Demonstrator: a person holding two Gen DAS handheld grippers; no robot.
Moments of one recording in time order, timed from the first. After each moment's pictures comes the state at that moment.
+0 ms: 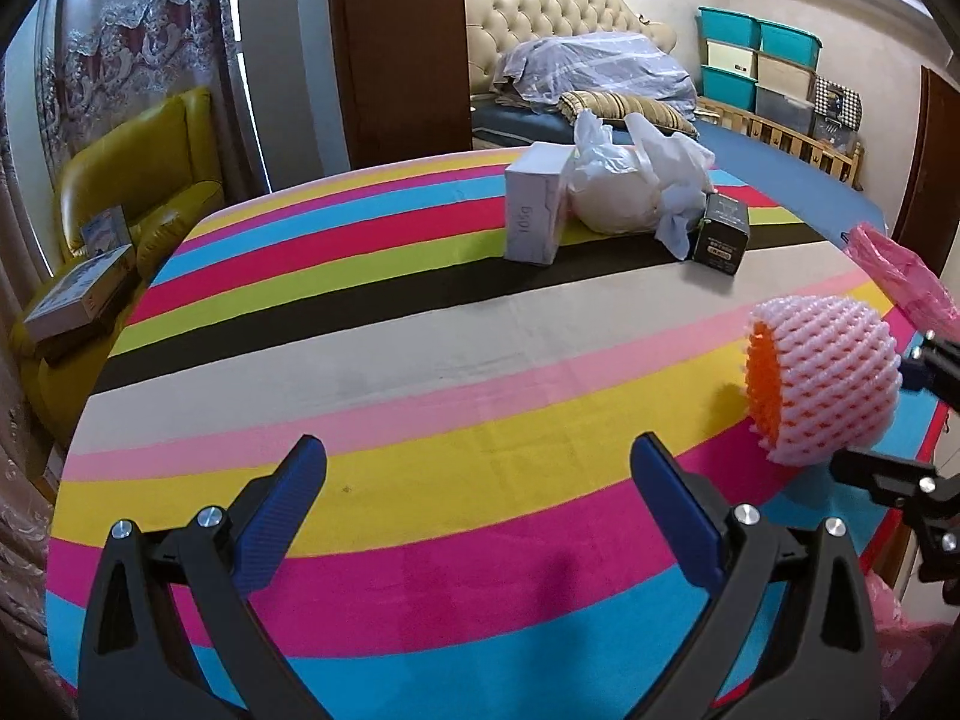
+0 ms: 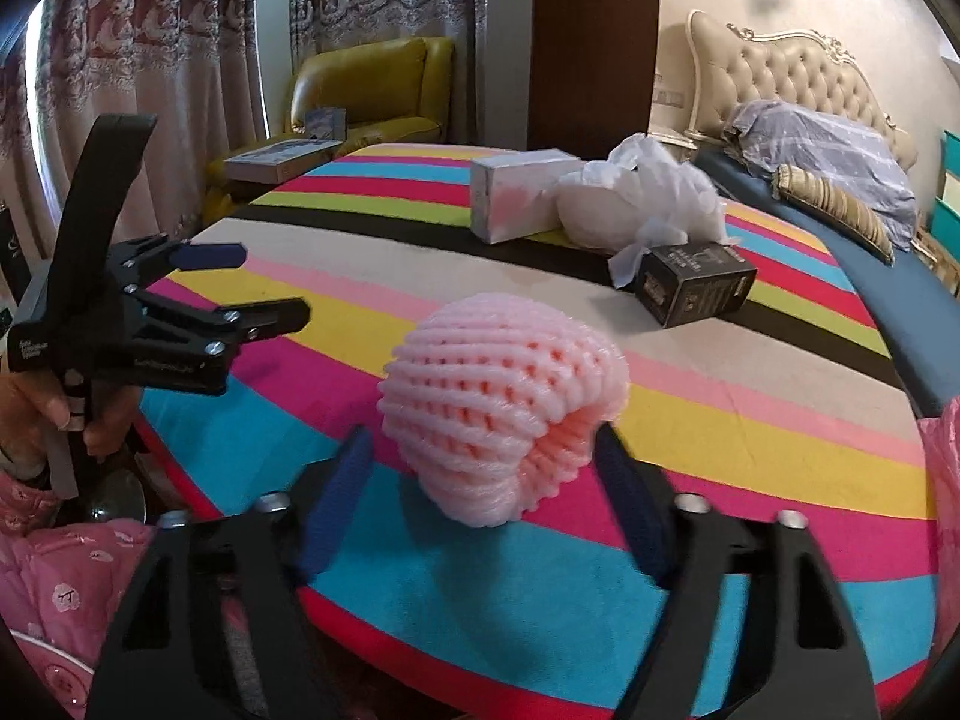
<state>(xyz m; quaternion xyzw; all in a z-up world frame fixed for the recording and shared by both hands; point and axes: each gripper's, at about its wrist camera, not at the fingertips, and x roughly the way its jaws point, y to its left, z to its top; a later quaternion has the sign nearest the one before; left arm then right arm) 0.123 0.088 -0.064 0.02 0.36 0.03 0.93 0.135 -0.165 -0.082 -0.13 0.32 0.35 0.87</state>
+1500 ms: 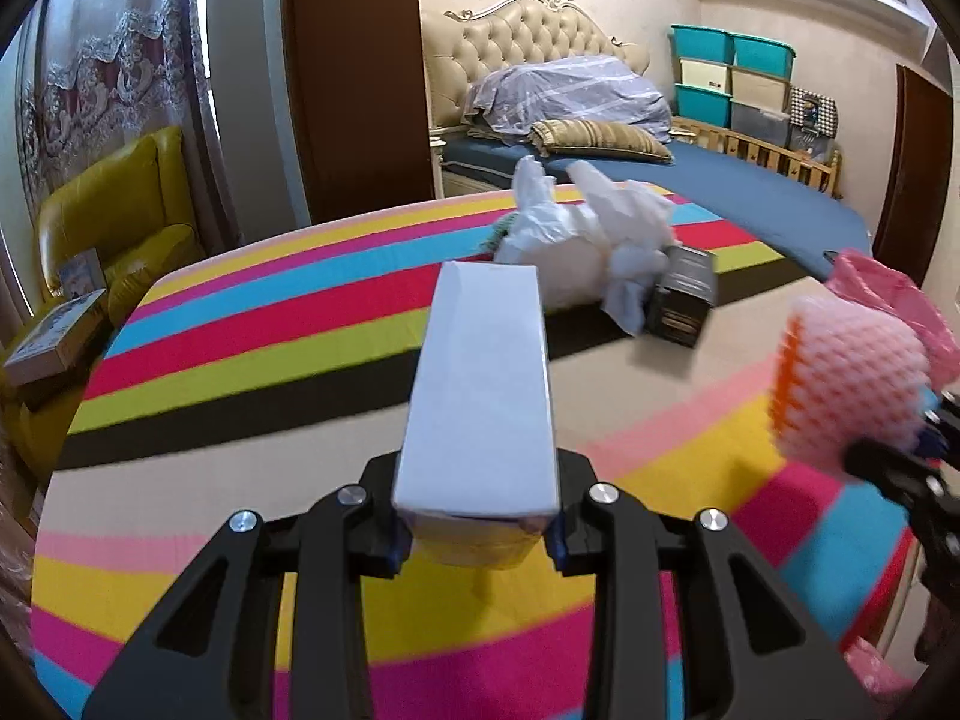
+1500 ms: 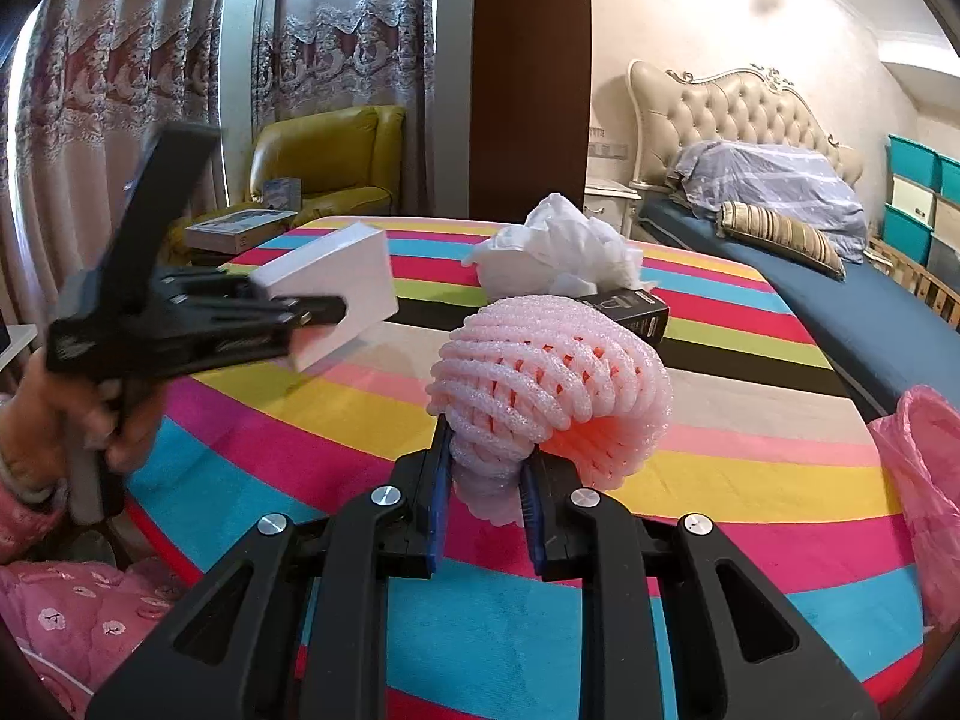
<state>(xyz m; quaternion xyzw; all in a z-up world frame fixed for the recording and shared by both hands) 0.169 0.040 -0.053 0.03 0.32 0.00 0.95 0.138 -0.205 -0.068 -0.09 0.25 0.30 0.92</state>
